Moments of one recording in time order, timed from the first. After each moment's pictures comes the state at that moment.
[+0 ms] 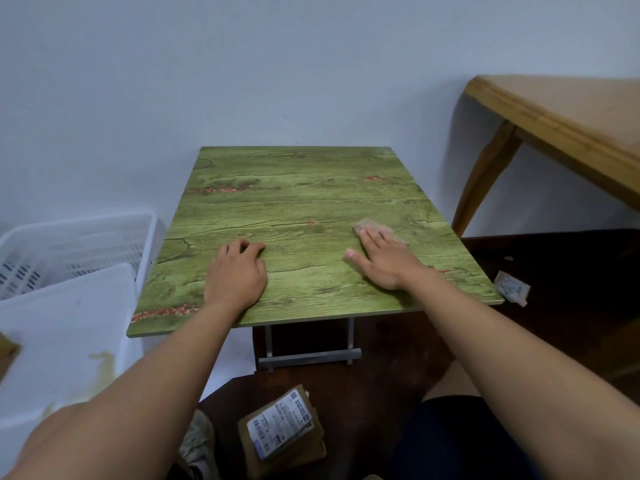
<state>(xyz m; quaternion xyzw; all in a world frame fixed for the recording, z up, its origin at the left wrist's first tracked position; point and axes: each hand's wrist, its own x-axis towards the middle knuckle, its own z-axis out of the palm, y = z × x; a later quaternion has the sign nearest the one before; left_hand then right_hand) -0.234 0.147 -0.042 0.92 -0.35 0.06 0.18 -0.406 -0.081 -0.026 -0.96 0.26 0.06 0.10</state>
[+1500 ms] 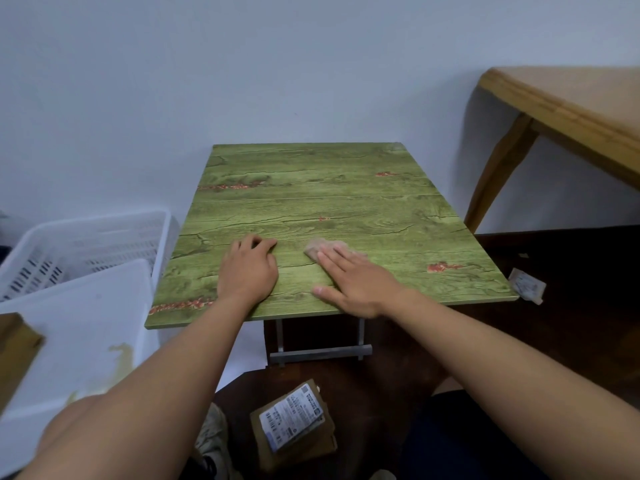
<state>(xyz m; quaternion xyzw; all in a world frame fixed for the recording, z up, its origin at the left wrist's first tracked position) -0.234 0.148 -0.044 0.91 -0.35 0.07 0.20 -0.397 -0.005 -0.027 -0.99 0.08 0.05 0.06</state>
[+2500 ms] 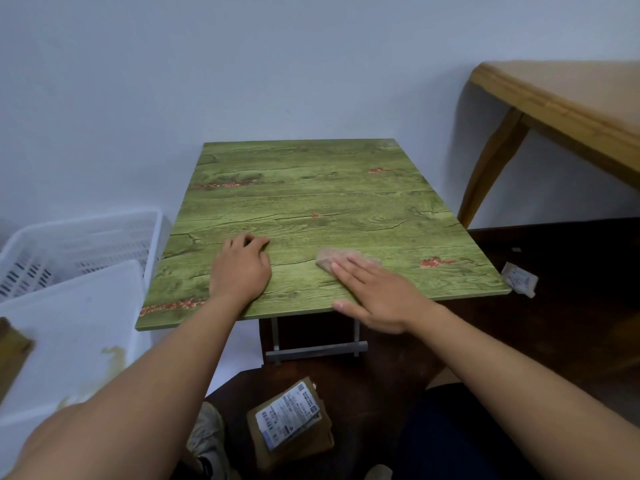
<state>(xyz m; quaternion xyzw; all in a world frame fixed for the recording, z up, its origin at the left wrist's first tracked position) -0.233 0.148 -0.043 0.92 -0.35 0.06 0.19 -0.445 -0.012 -0.028 -1.00 0.07 0.05 0.03</state>
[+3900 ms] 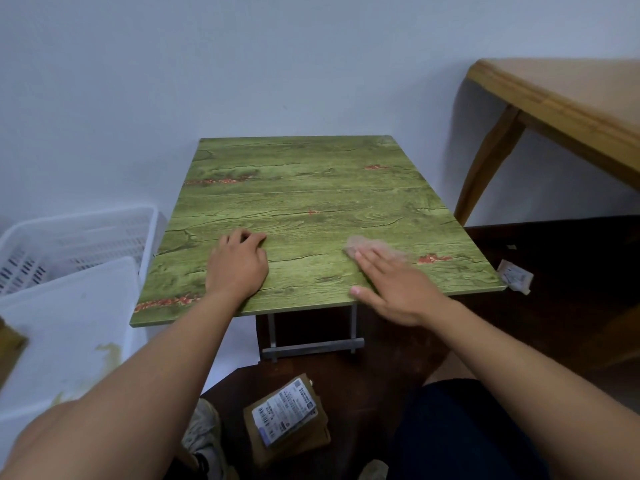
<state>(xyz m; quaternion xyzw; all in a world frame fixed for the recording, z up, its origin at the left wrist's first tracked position) -0.233 0.148 -0.043 0.92 -0.35 0.06 0.18 -0.464 -0.028 -0.024 -0.99 0.15 0.03 0.05</state>
